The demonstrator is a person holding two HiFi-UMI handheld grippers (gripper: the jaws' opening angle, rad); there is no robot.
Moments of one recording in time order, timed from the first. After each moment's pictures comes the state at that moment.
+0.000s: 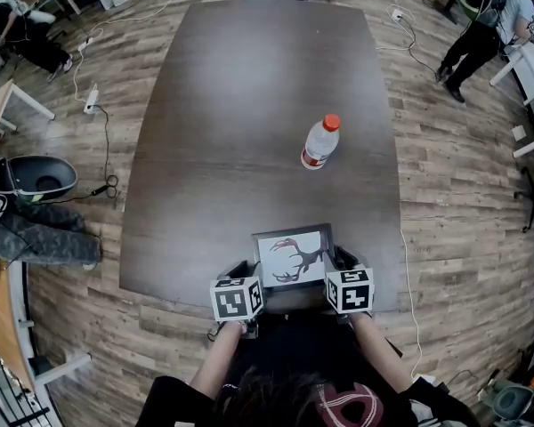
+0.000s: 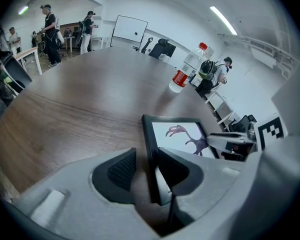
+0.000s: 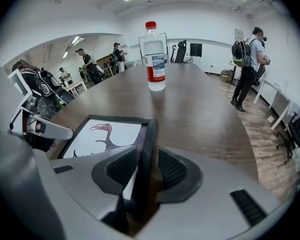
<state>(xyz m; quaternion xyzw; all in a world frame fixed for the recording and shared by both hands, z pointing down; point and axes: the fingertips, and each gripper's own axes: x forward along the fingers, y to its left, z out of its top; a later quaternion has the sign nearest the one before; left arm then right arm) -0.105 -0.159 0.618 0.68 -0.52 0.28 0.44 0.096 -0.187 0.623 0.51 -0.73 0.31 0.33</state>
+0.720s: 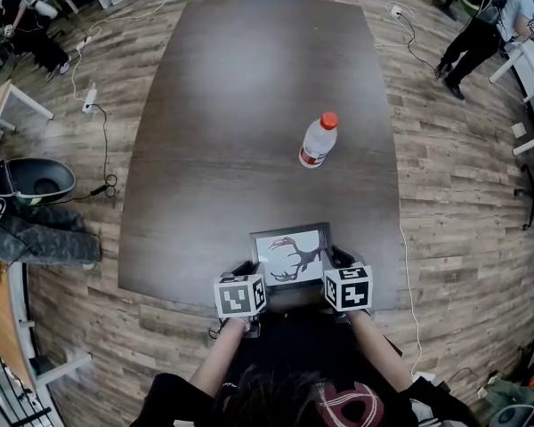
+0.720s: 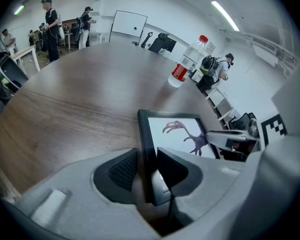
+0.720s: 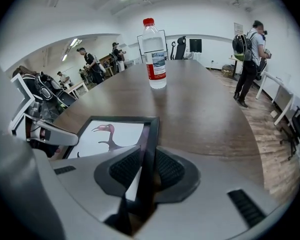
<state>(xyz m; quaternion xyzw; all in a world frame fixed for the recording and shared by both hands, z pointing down) -0.096 -0.155 0.626 0.67 -0.50 0.30 0.46 0.089 -0.185 0.627 0.50 -0.73 0.33 0.32</state>
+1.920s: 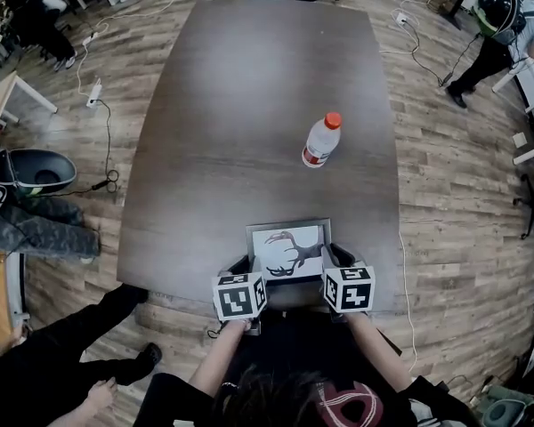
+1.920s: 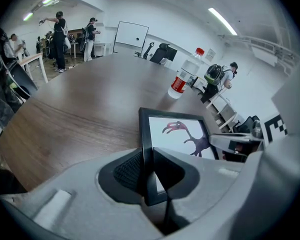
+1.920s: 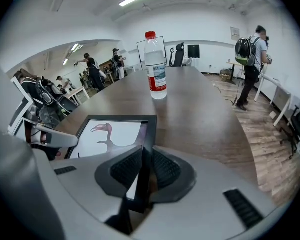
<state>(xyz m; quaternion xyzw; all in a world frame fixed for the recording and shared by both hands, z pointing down) -0.098 -0.162 0.600 0.67 -0.54 0.27 0.42 0.088 -0.192 0.600 0.52 -0.74 0.32 0.29</state>
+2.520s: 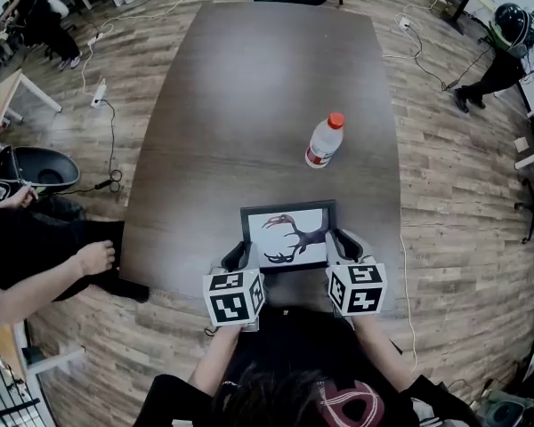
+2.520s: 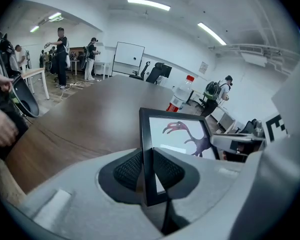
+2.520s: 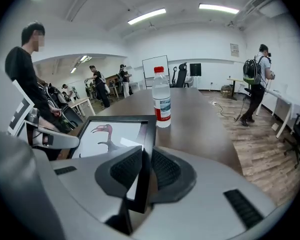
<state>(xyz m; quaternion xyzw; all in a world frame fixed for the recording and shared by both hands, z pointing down) -0.109 -0.189 0.530 0.71 -0.58 0.21 0.35 0.077 -0.218 0.525 0.54 -0.77 0.25 0.23</state>
